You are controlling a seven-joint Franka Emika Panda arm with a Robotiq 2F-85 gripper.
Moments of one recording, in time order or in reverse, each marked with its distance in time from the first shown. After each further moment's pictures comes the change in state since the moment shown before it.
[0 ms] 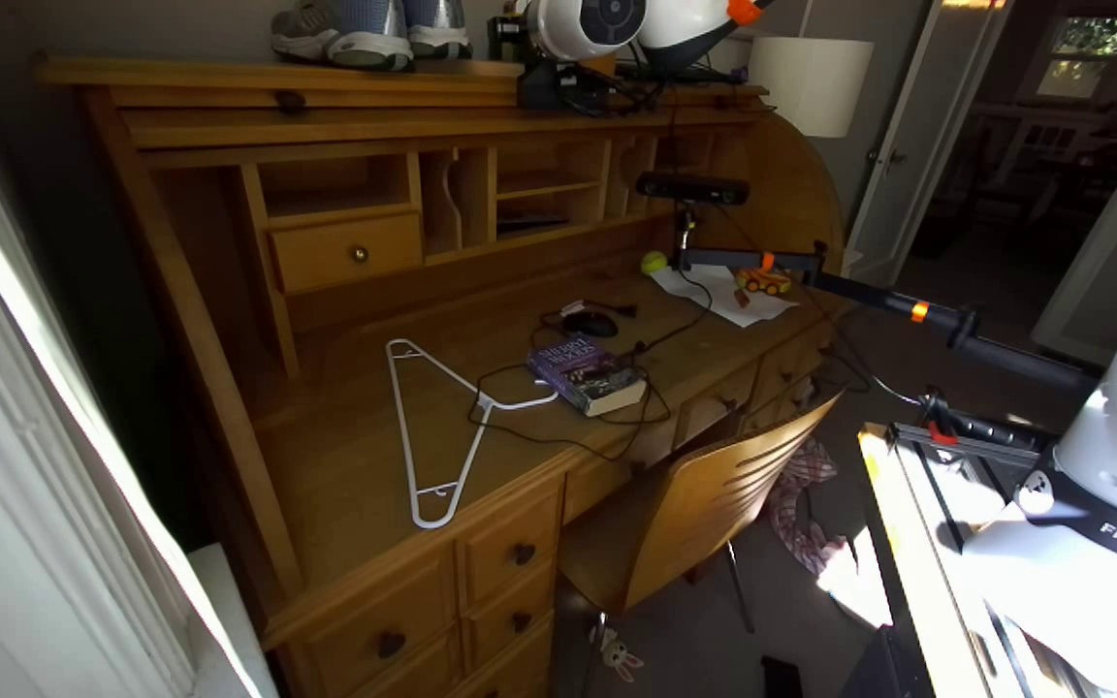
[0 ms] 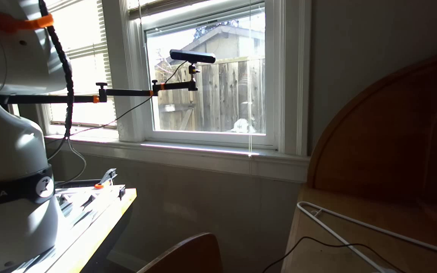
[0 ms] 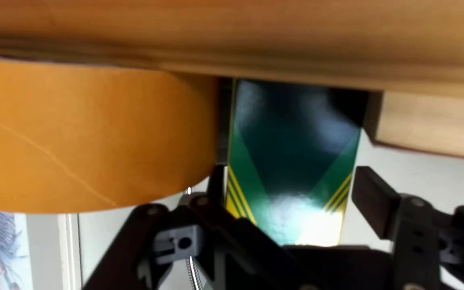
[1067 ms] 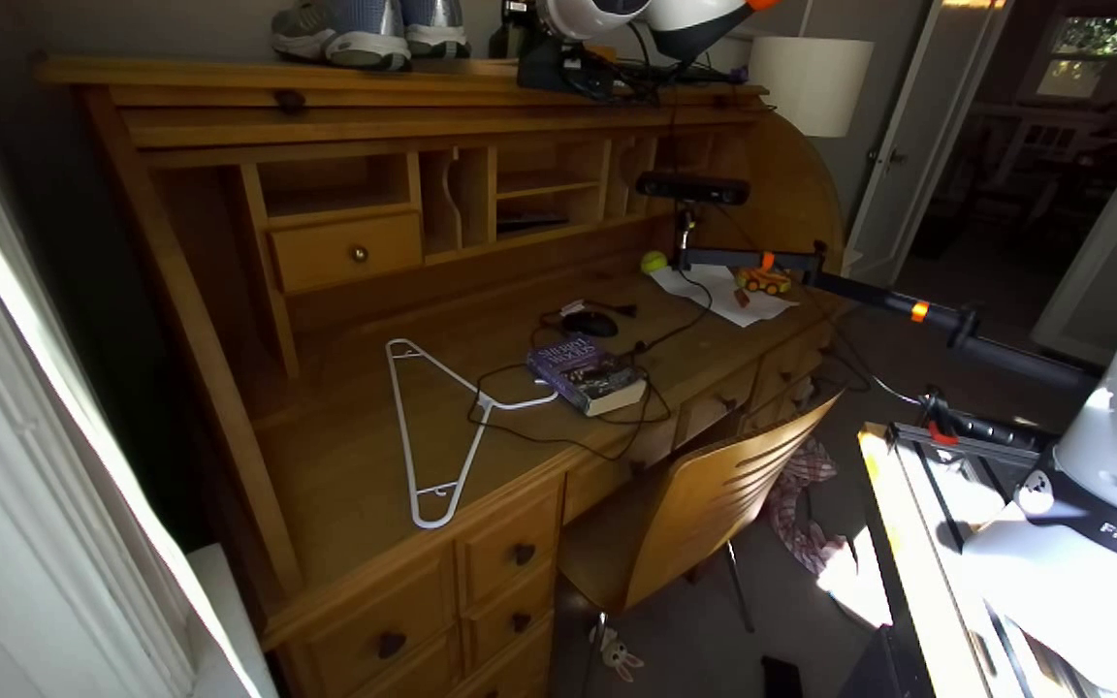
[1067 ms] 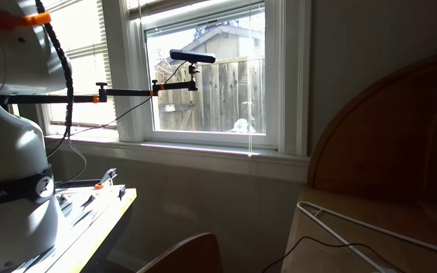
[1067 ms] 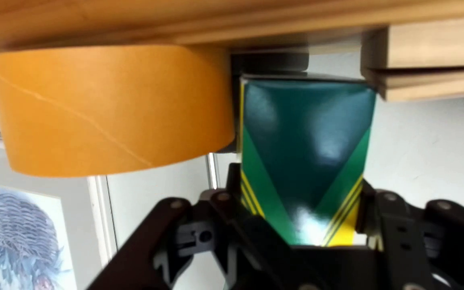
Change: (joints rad) arm -0.003 -0.076 0.006 -0.064 0.094 0.002 0.034
